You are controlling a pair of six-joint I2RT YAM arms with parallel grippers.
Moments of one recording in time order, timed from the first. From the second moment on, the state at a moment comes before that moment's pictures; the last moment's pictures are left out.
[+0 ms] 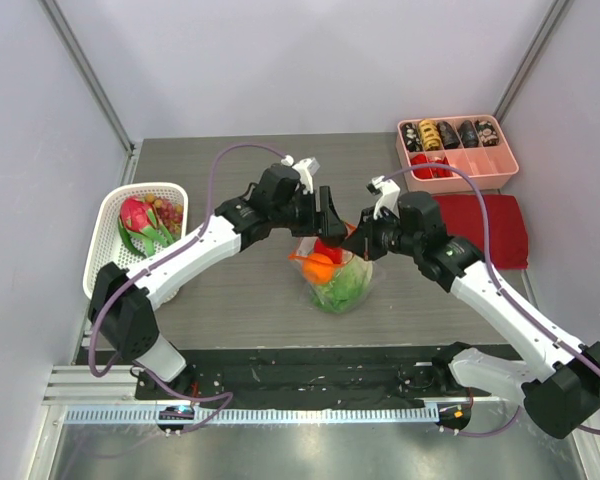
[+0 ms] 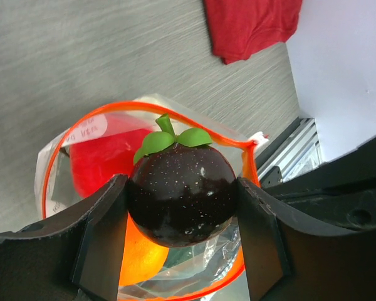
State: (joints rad) left arm -0.75 1.57 1.35 -0.36 0.27 -0.66; right arm 0.52 1.07 0.93 -0.36 -0.35 0.31
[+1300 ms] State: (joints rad) left arm -0.62 1.35 1.11 -0.53 0.50 0.12; right arm 0.51 0.96 0.87 -0.36 -0.29 0.31
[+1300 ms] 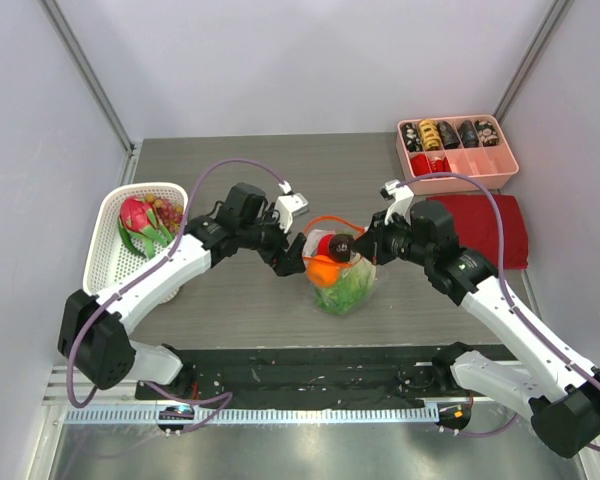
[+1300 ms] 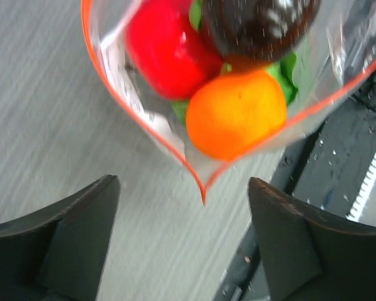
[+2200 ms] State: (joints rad) left arm -0.67 1.26 1.29 -0.69 0.46 0.38; right arm 0.51 0.85 0.88 -0.41 -0.17 0.34
